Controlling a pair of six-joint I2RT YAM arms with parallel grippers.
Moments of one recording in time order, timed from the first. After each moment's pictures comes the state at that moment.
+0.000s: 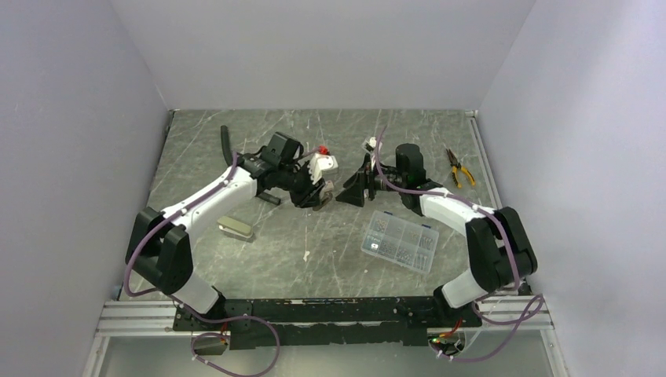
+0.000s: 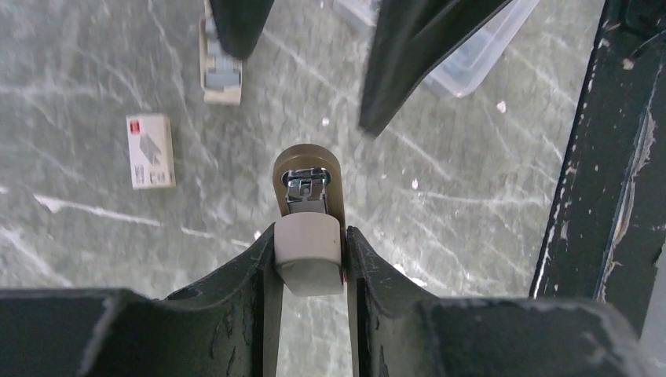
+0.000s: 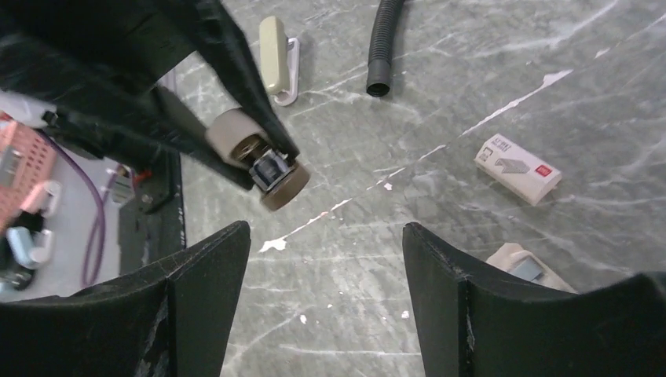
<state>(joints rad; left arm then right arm) -0.56 1.56 1.24 -0.60 0.58 0.47 0.37 1.49 0.81 0.29 -0.95 0.11</state>
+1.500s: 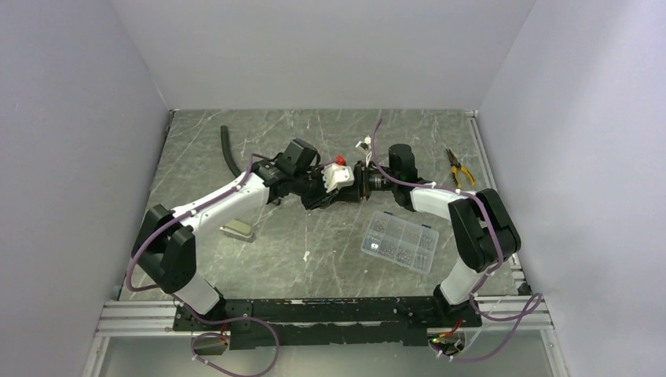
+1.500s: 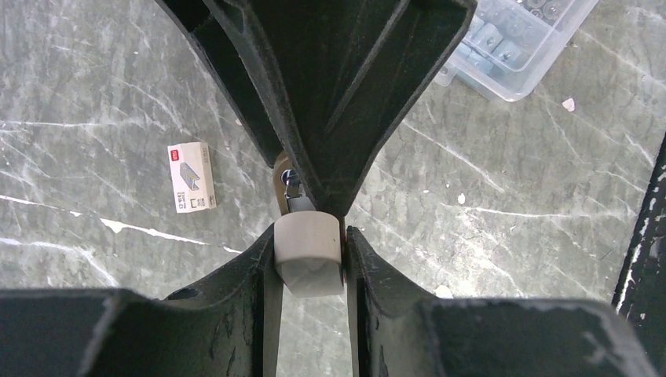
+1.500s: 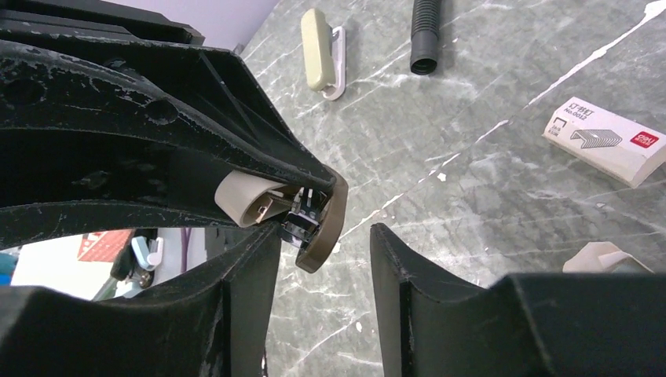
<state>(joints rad) -0.70 1.57 1.24 -0.50 0.39 0.53 0.37 1.68 0.84 0.45 -1.06 0.44</state>
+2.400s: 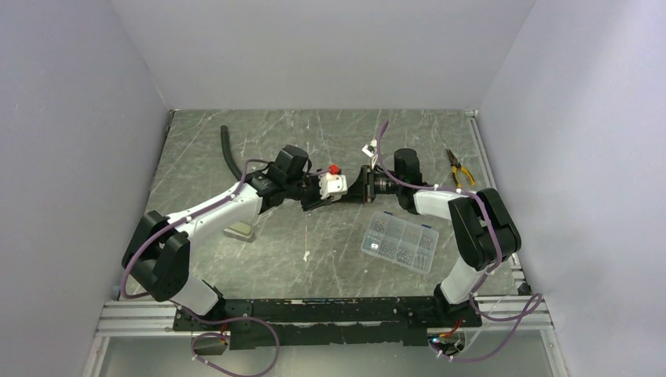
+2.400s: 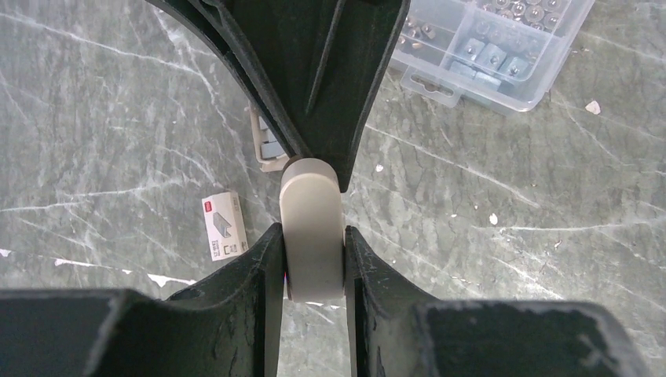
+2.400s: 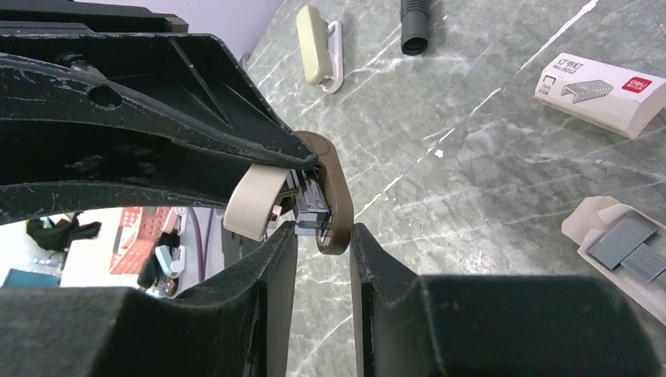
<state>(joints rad) -0.68 1.51 1.09 -0.28 0.48 0.67 0.33 1.69 0.79 0.50 -1.08 0.51</state>
